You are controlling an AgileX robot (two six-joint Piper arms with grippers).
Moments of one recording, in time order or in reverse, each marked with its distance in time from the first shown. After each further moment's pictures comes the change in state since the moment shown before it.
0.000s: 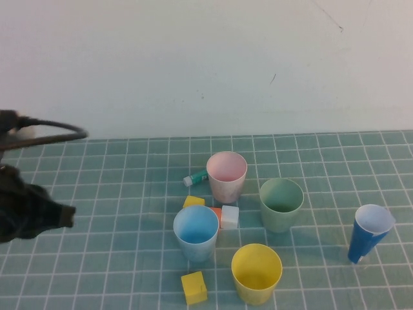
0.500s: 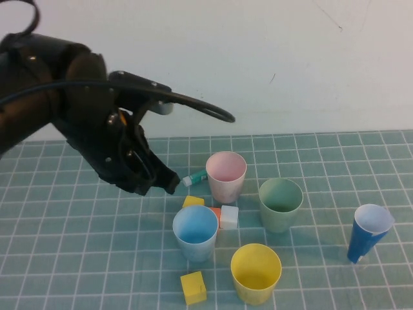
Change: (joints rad) right arm 0.000 0.000 0.000 0.055 -0.004 0.323; left arm -0.366 0.488 -0.442 0.304 0.115 -0.177
